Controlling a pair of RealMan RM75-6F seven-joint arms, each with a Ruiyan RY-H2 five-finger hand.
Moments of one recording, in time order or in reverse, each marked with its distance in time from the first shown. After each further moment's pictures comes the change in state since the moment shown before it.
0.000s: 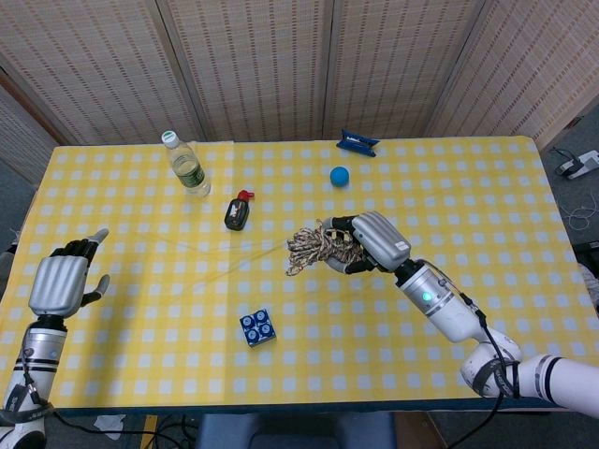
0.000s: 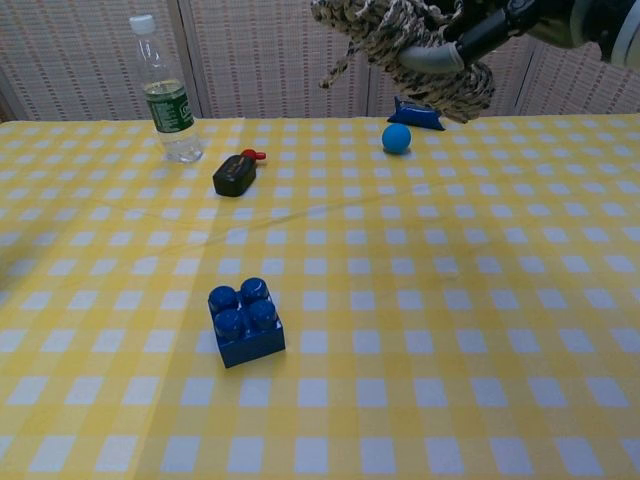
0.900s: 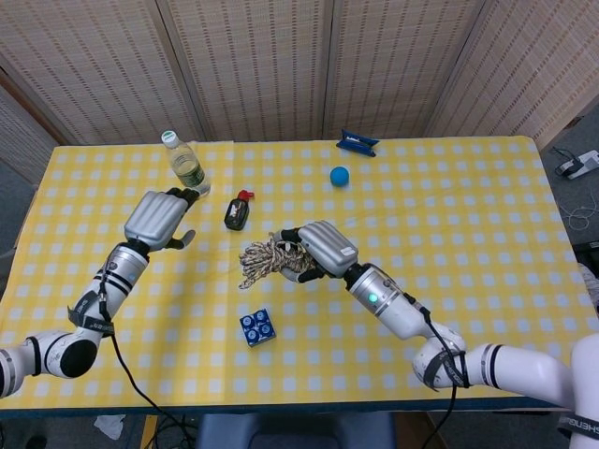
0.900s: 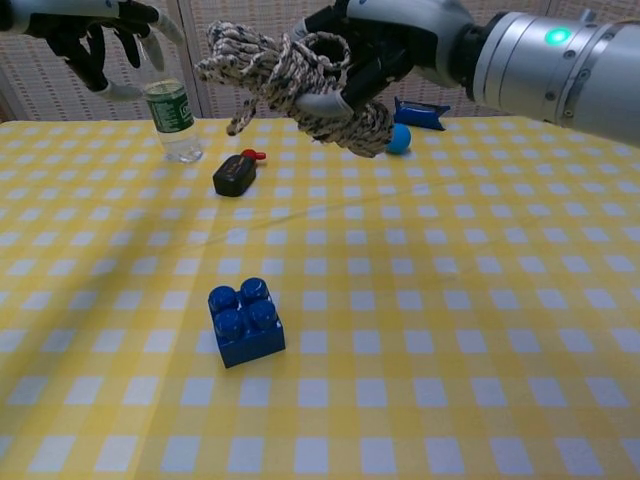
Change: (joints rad) left arm -0.466 0.072 -0.200 -0.038 -0.327 -0.544 0.127; right arm 0.119 -0.190 0.057 0.054 0.108 -0.111 -0.163
